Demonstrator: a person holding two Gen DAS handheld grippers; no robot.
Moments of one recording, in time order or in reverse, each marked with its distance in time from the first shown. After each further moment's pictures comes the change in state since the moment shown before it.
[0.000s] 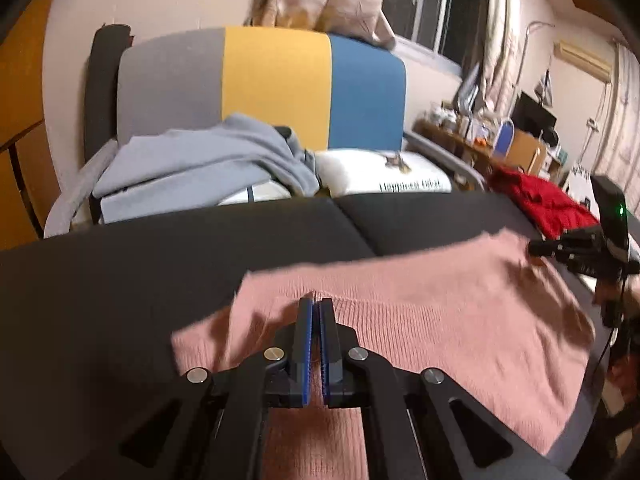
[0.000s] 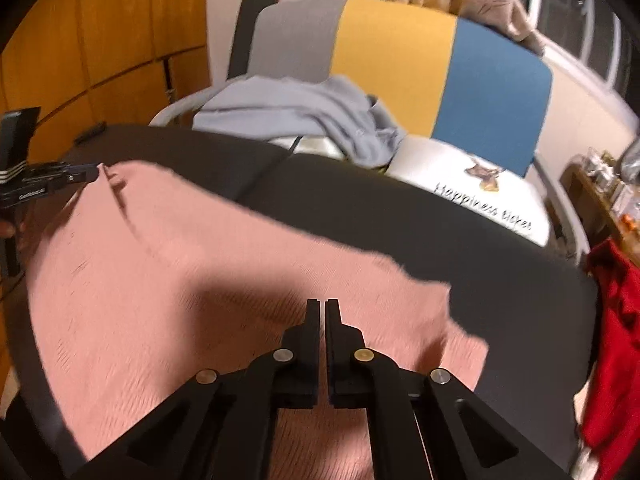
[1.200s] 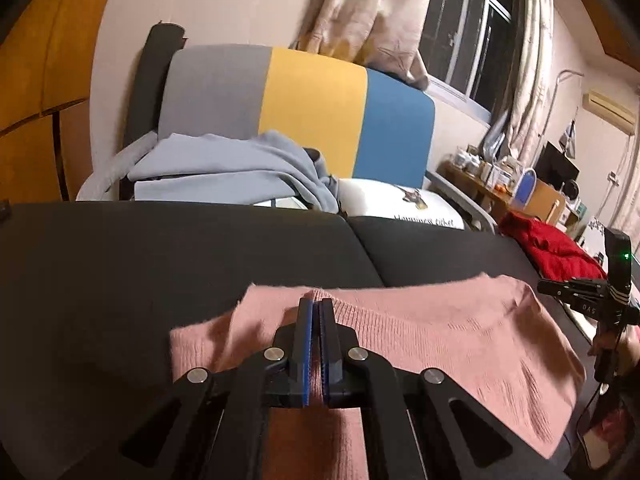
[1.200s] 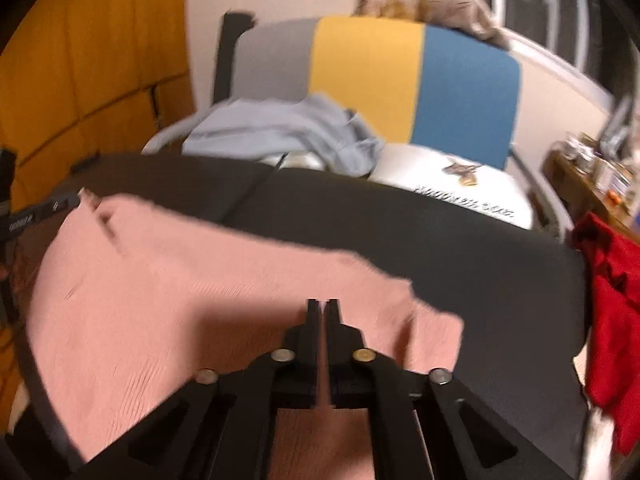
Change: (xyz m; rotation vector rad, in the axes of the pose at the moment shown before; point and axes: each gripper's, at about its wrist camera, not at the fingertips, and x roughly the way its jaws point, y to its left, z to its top) left arm -0.036 -0.012 -0.044 -0.142 -0.094 0.075; right arm -0.030 -0.010 -0.029 0.110 -0.077 -0.016
